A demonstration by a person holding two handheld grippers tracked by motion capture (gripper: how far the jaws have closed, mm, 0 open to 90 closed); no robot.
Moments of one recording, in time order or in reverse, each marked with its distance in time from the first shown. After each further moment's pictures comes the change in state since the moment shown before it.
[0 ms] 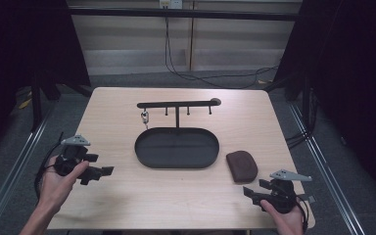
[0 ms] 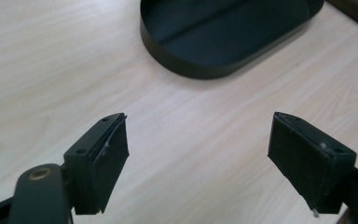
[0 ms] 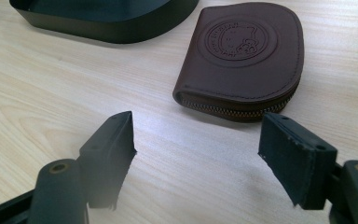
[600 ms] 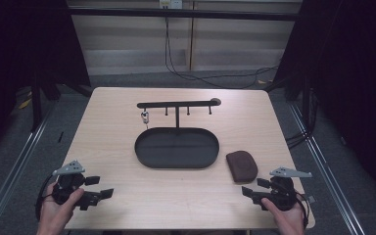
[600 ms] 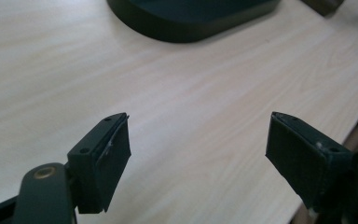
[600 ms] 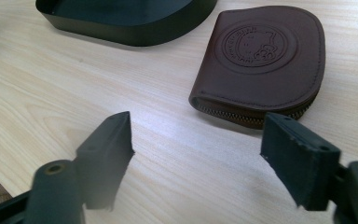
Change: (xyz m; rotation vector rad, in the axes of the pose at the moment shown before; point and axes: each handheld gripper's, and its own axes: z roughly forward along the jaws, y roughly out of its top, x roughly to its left) left arm -0.018 -0.067 0.010 -0.100 -0.075 -0.035; right arm -0.002 0.008 0.000 0.015 0.072 0.000
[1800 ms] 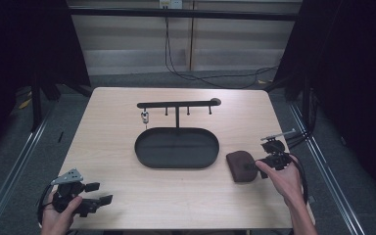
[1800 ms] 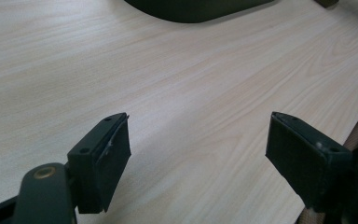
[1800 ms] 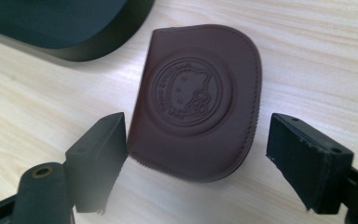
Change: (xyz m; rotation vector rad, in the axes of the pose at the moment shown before) left arm 0.011 -0.022 0.008 -0.022 -0.025 -0.022; right arm -0.040 0.086 0.036 0.341 -0.086 0.090
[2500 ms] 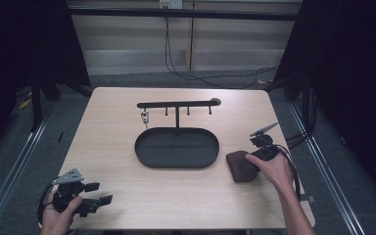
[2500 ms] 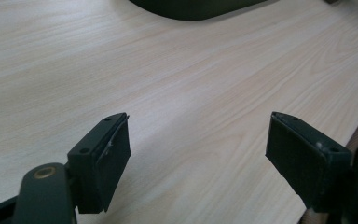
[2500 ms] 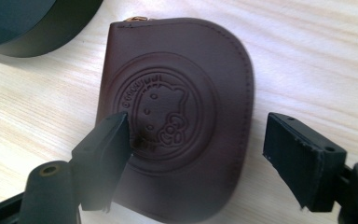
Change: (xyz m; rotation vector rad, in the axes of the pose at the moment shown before) left arm -0.001 0.001 0.001 0.014 0.023 0.016; right arm -0.004 0.030 0.034 0.186 -0.072 0.001
